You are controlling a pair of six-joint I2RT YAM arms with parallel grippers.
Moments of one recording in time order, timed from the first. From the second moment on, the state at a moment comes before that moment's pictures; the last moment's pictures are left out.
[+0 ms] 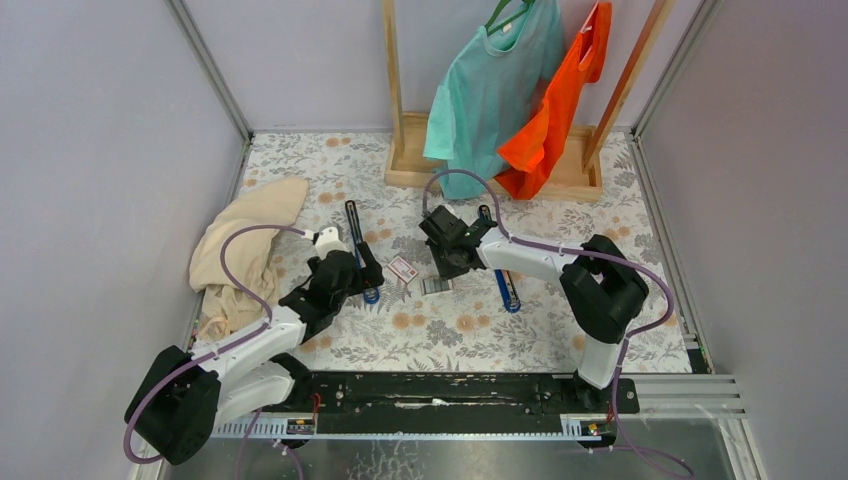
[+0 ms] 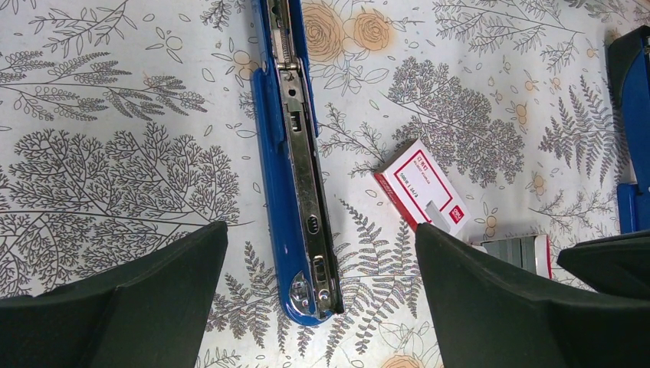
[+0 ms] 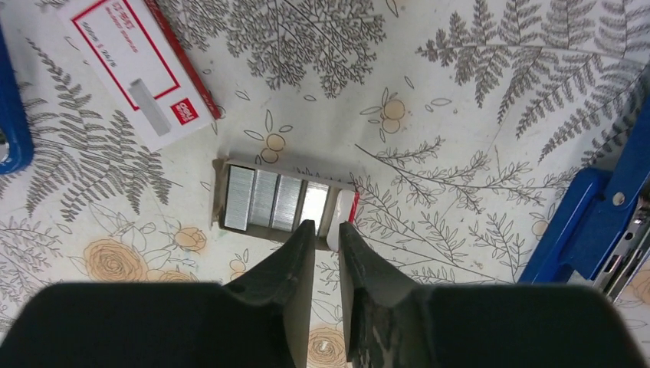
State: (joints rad) left arm -0.56 1.03 0.36 0.02 -0.36 -0.69; right arm 0.85 1.82 1.24 -0.53 0.15 0.42
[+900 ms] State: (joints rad) left arm -0.56 1.03 0.36 0.02 -0.34 -0.69; right arm 0.85 1.87 1.23 -0.51 0.16 0.51
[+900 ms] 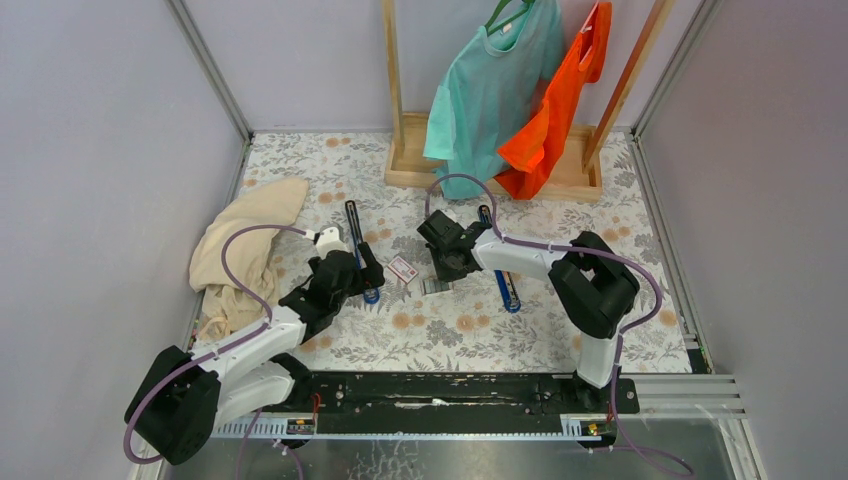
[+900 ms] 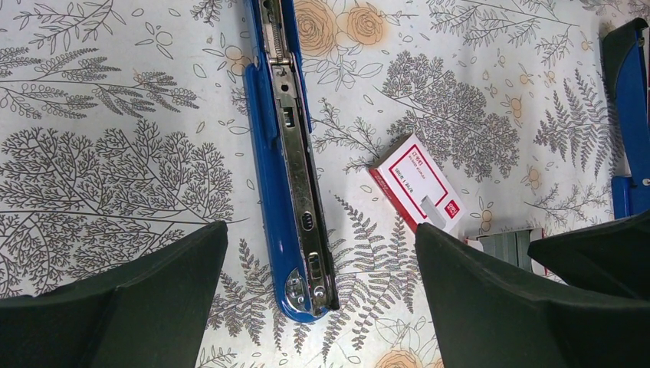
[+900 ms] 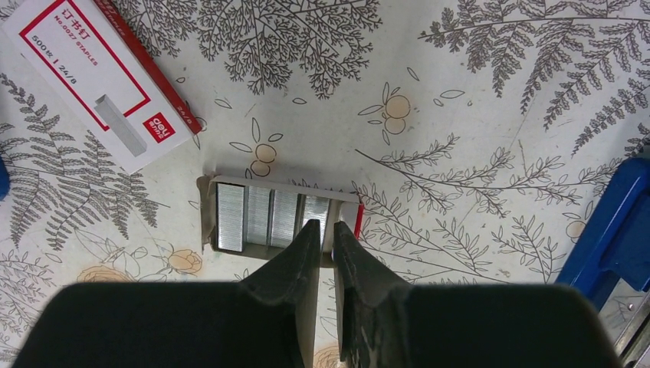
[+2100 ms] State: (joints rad) left arm -0.56 0.92 0.36 0.02 -0.26 -0.71; right arm 0.86 1.76 1.10 -0.42 0.18 0.54
